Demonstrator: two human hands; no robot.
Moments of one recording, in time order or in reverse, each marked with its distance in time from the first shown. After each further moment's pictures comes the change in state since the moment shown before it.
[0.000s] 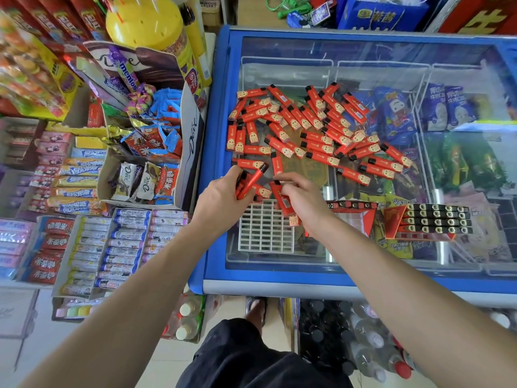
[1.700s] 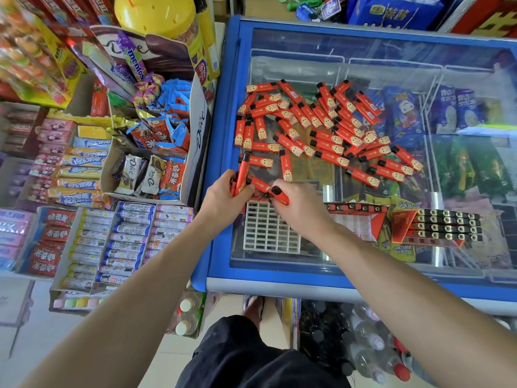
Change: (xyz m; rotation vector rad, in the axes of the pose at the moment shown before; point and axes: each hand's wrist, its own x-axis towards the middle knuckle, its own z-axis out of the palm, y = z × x) left_hand 0.004 -0.024 0.006 -0.389 -0.035 -0.304; right_hand 0.014 0.019 0.012 -0.841 -0.018 -0.631
